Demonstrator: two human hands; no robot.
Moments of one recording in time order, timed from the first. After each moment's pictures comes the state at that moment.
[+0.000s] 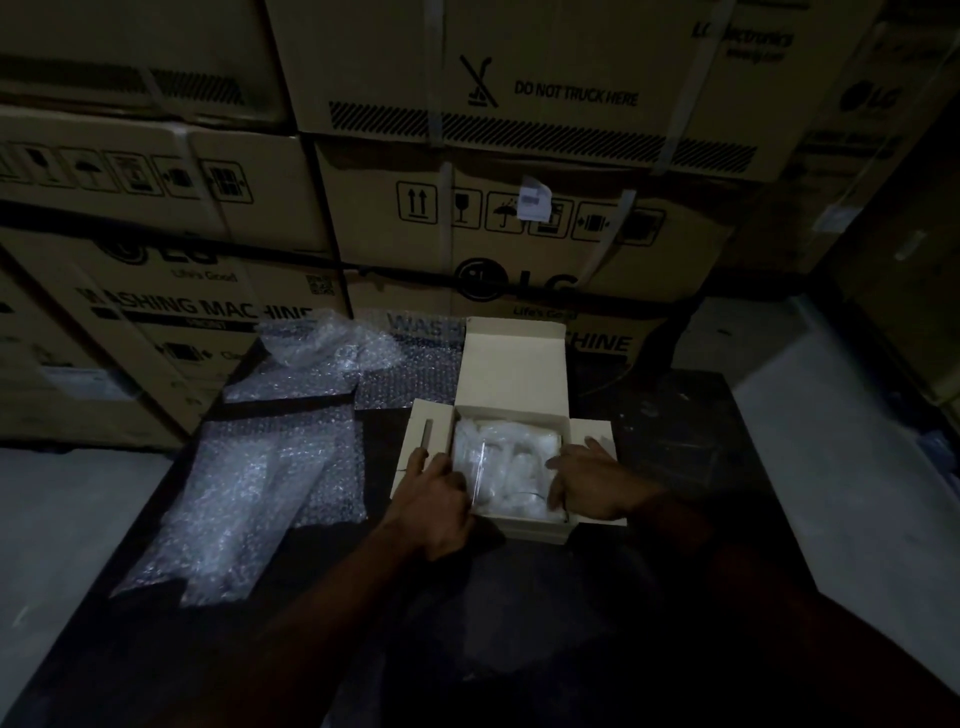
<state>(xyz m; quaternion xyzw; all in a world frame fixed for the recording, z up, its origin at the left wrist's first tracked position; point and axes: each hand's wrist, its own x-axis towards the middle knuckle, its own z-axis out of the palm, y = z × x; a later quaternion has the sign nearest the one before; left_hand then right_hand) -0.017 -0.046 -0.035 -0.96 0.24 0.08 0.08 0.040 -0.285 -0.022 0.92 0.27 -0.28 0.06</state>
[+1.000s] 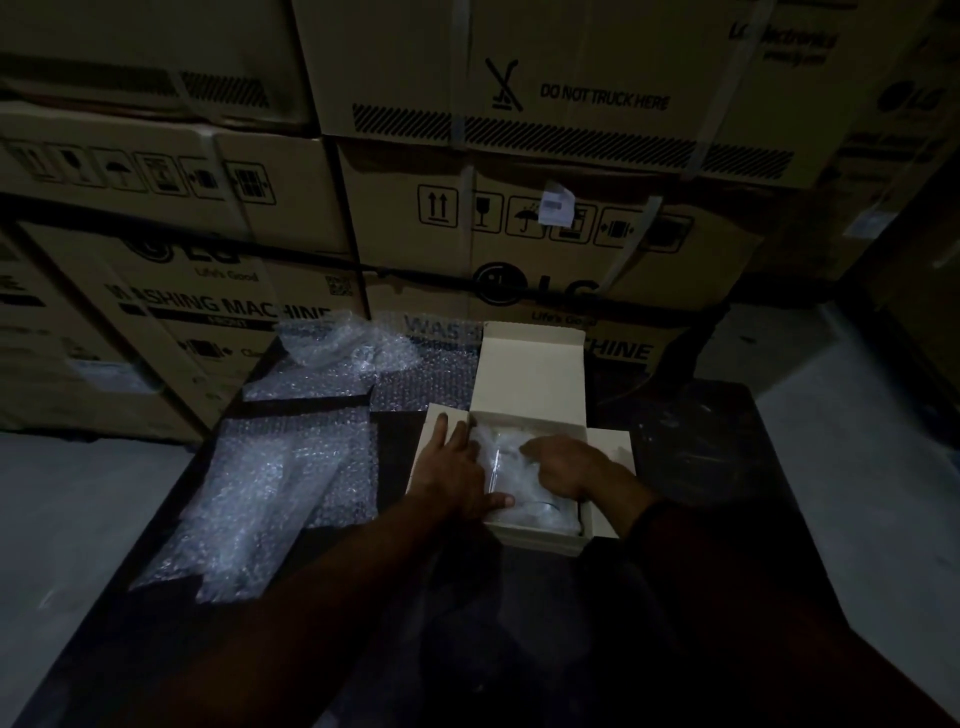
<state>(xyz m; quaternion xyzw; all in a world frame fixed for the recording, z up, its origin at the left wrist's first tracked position) 0.027 -0.057 -0.033 -0.97 0.17 0.13 0.15 0.083 -0.239 -0.048 0.94 0.19 -0.28 -0.05</state>
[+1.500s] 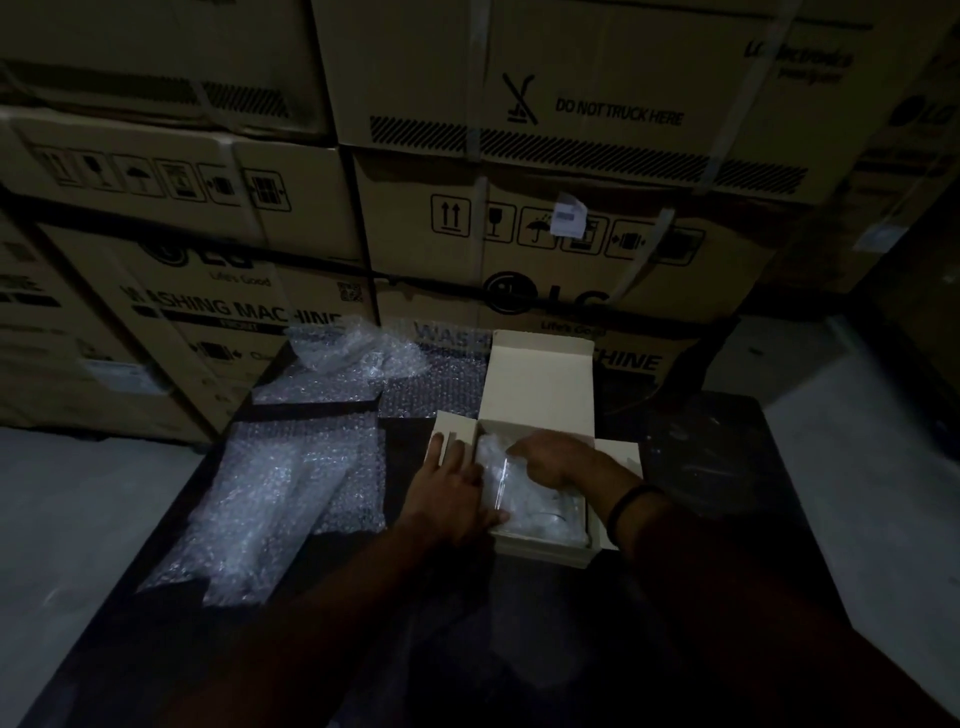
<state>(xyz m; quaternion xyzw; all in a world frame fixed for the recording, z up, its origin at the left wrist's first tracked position) 0.009 -0.042 -0.045 -0.98 0.17 0.08 0.10 0.103 -0.208 -0.034 0.93 0.25 -0.27 -0.03</state>
